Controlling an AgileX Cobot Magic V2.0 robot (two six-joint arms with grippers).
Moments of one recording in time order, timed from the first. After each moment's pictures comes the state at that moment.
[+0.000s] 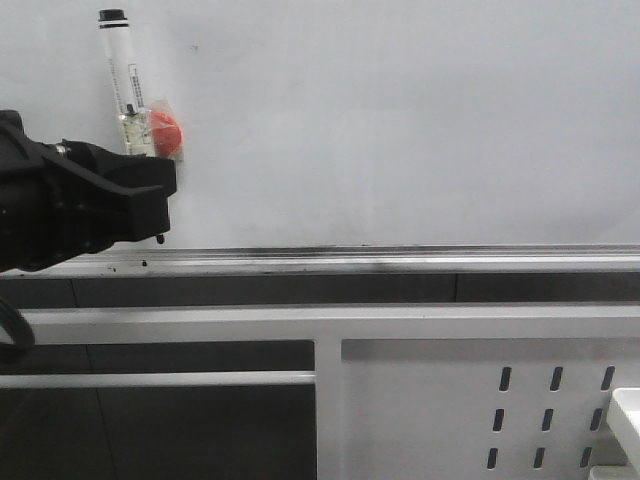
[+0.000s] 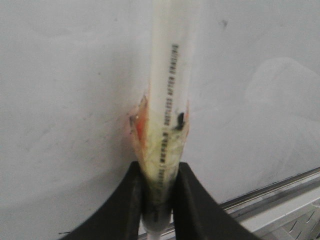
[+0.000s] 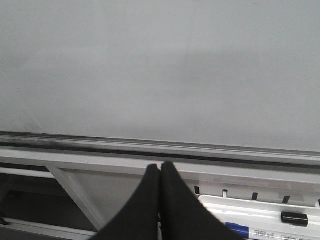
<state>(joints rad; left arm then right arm) -0.75 1.59 -0.29 -0.23 -1.13 -0.08 0.09 0.34 -0.34 0.26 0.42 -0.15</state>
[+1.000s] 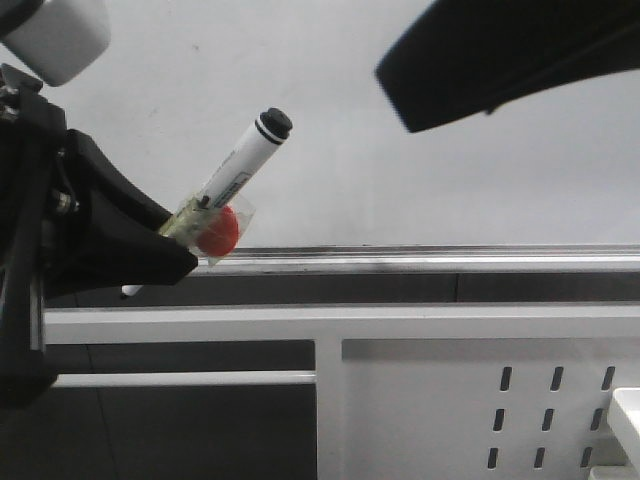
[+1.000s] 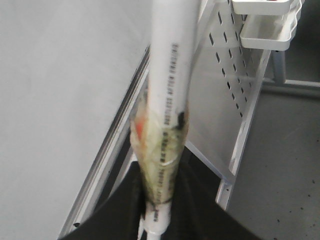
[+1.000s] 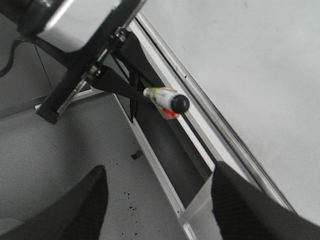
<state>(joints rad) -0.75 1.22 -0.49 0.67 -0.08 -0.08 0.83 0.94 -0.71 0.26 0.39 -0.47</state>
